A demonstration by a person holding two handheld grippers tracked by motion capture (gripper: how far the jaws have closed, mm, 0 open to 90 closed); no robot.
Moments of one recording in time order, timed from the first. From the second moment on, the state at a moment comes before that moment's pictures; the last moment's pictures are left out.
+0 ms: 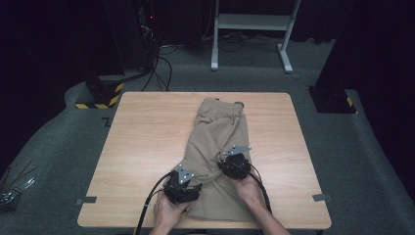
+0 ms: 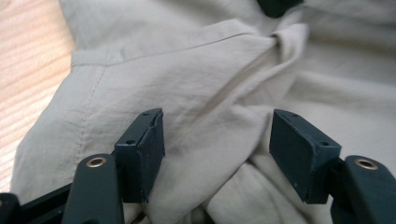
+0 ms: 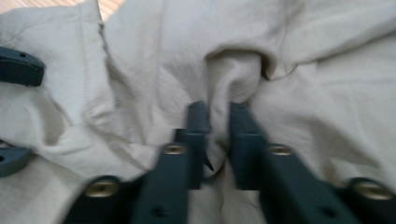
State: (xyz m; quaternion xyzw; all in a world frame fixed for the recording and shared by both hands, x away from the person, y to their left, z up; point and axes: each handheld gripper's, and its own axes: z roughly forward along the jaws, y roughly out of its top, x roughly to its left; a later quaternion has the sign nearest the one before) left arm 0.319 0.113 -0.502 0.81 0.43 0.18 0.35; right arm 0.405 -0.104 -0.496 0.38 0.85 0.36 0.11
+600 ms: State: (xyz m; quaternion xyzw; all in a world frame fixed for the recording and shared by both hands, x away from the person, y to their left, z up) left arm 0.304 0.108 -0.512 0.82 0.42 0.23 0.30; right arm 0.389 -0.150 -0.443 0.37 0.81 0.40 0.19
